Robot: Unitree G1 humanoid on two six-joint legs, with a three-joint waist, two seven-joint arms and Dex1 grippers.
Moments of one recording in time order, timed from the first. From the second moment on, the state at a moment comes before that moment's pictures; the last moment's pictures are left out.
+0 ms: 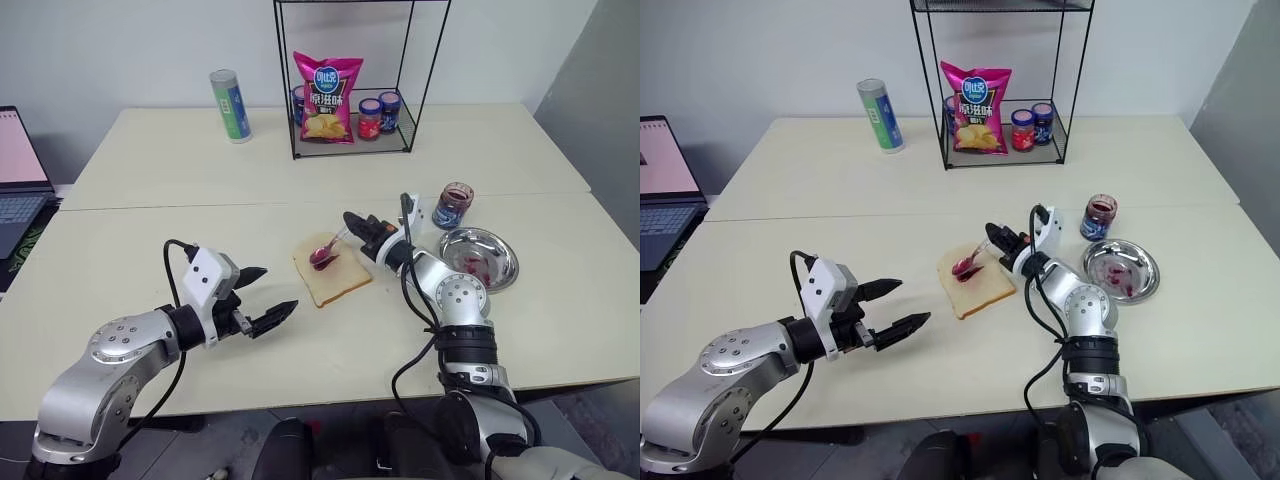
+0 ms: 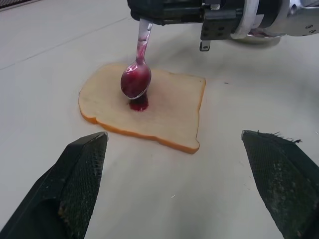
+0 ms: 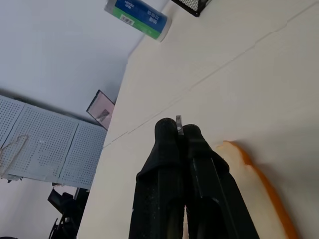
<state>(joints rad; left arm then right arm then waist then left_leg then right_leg) -0.01 0.67 0.18 -0.58 -0.55 0.72 -0.70 -0.65 0.12 -0.28 0.24 0.79 0.81 0.13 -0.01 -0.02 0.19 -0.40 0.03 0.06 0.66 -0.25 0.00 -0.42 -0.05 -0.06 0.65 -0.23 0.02</state>
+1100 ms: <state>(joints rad) -0.04 0.68 0.16 -0.54 -0.57 0.72 -0.72 -0.58 0.07 -0.21 0.25 0.72 0.71 0.19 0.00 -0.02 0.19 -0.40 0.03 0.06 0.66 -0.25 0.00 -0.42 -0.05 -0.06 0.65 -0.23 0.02</state>
